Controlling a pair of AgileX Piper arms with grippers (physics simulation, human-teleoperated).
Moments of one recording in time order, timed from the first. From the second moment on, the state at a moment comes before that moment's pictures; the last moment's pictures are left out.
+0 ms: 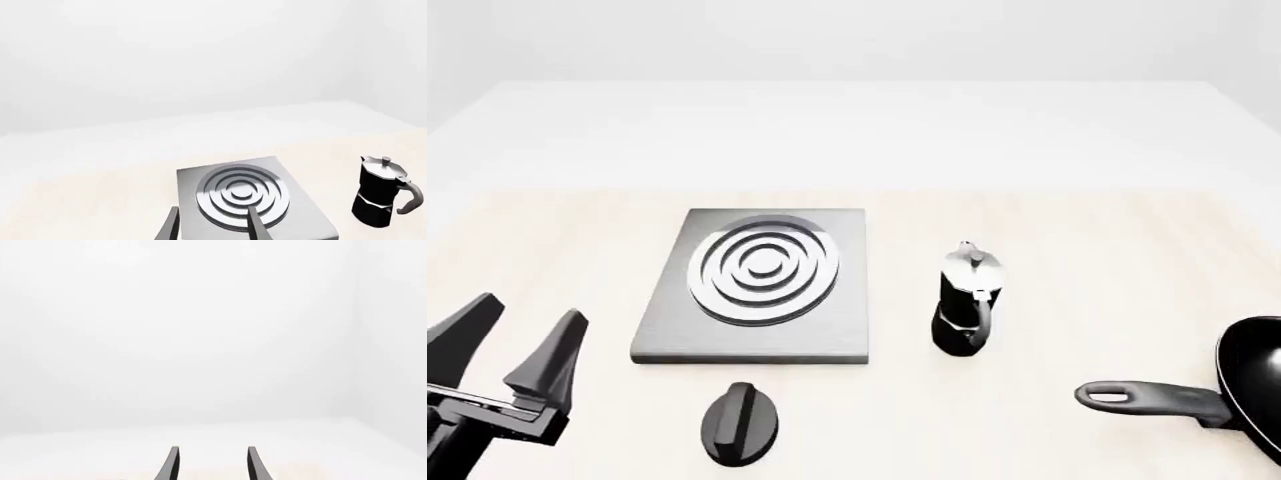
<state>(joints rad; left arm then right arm) -0.20 0.34 -0.09 -0.29 0.04 -0.06 0.00 -0.43 0.10 0.04</state>
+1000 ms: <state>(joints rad) -0.62 0.89 -0.36 -0.58 0.11 -0.11 0.00 -0.93 0.41 0.09</state>
